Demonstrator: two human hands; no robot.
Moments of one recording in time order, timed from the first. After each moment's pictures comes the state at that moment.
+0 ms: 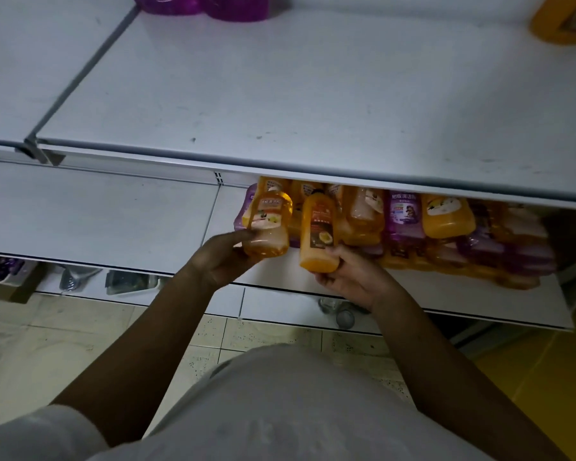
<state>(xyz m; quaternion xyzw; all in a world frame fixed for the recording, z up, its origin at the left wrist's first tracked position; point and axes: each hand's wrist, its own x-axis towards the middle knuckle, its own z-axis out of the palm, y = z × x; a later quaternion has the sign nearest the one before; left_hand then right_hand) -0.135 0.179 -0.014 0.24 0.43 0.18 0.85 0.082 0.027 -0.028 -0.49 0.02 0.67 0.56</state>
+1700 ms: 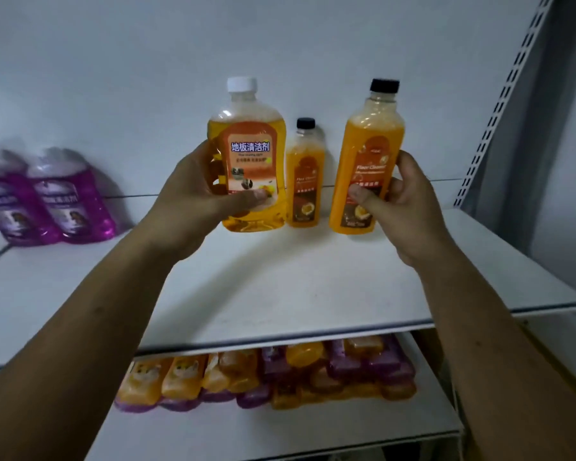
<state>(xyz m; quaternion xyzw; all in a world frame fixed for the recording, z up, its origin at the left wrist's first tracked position) 0.112 0.096 0.331 0.79 0.13 0.35 0.48 0.342 -0.079 0.294 -0.66 -0.40 0.05 0.64</state>
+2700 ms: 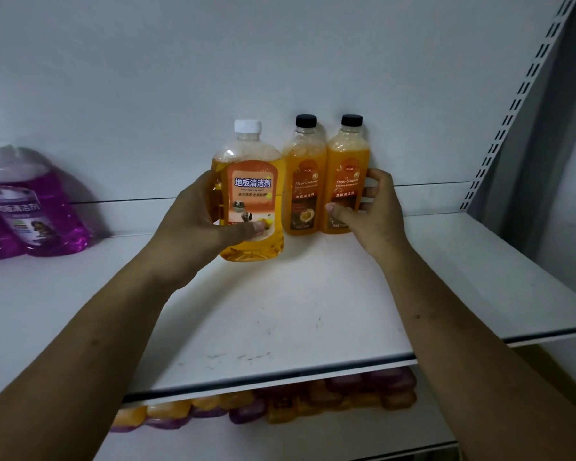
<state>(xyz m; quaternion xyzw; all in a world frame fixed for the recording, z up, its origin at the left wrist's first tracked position) 0.136 0.132 0.293 0.79 0.18 0.32 0.49 0.385 -0.003 0.250 -0.76 -0.31 0.00 0.57</state>
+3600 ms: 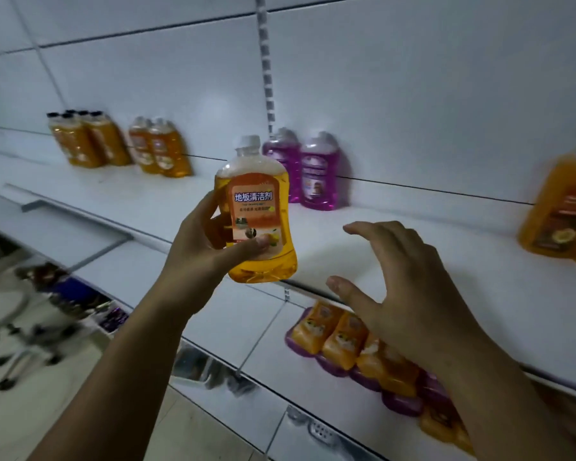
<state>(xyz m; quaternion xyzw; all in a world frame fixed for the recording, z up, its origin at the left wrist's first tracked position) -0.171 0.079 0.289 0.67 0.37 0.50 0.39 0.084 -0.008 0.272 -0.60 -0.72 -0.02 0.35</state>
